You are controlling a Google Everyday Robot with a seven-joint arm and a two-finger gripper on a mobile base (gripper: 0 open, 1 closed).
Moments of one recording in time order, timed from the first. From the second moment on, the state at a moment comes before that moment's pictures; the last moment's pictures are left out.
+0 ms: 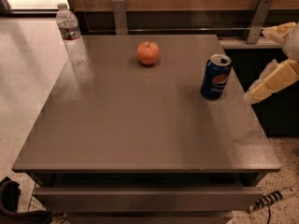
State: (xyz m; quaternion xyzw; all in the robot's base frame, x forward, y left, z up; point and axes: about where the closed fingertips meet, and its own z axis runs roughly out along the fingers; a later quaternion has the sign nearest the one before) arm 0.508 -0.239 0.957 -0.52 0.77 0.06 0.36
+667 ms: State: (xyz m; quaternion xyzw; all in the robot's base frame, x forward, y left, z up) arm 0.527 -0.241 0.924 -0.43 0.74 0.18 0.48
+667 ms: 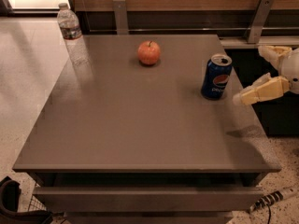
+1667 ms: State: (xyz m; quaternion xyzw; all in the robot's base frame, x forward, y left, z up) arm 0.527 -0.233 0.917 -0.39 0.71 0.22 0.55
